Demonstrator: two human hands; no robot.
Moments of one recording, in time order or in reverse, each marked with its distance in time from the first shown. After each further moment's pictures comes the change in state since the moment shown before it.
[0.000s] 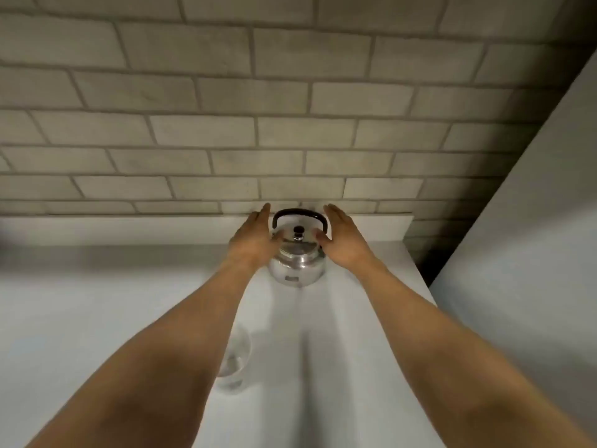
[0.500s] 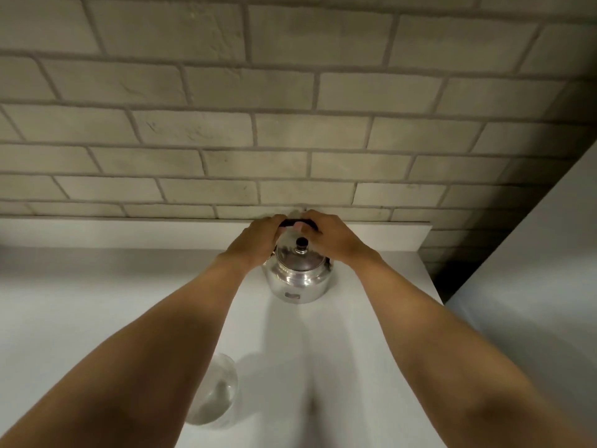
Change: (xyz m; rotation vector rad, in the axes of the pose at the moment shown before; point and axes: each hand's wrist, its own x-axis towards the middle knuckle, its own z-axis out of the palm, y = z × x) left_hand 0.053 -0.005 0.011 -0.027 -0.123 0.180; right_hand 0.068 -0.002 0.013 0.169 -0.119 -0.179
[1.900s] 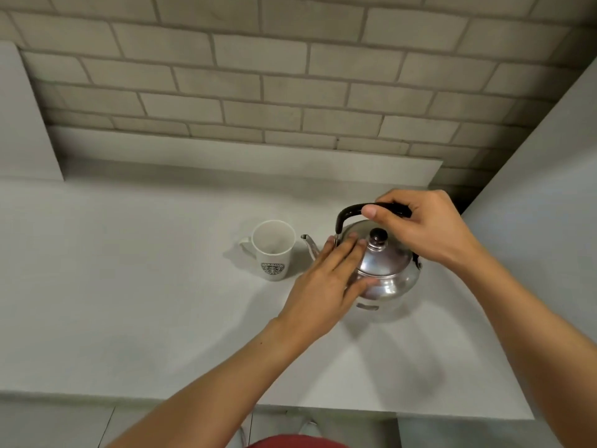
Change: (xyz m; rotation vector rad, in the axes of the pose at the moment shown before) left_hand -0.330 0.093 0.058 -0.087 0.130 0.247; right_hand -0.280 -0.130 -0.037 -0.166 0.222 -0.198
